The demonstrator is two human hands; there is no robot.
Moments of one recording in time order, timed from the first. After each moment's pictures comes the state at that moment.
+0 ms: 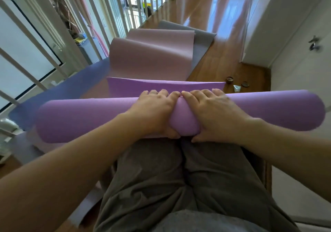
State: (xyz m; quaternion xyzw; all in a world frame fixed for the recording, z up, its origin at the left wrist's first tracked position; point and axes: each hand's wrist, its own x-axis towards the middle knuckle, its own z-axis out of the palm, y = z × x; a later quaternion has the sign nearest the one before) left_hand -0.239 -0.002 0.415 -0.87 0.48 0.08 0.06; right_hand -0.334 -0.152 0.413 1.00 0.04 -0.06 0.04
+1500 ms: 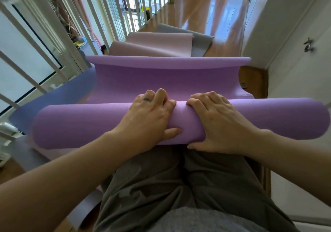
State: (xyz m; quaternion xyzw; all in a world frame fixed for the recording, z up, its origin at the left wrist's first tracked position) left_hand -0.262 0.027 0.419 -0.86 0.50 -0.05 0.03; right_hand -0.366 -0.153 0.404 0.99 0.05 0.07 -0.05
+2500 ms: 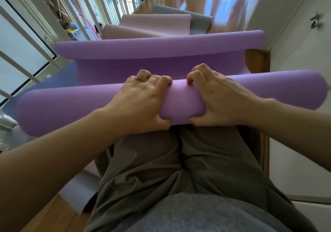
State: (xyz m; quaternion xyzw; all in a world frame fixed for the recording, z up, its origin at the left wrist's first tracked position) left_hand -0.256 0.026 0.419 -0.87 0.50 0.00 0.02; right_hand -0.354 -0.167 0.405 0.99 0.07 0.06 -0.08
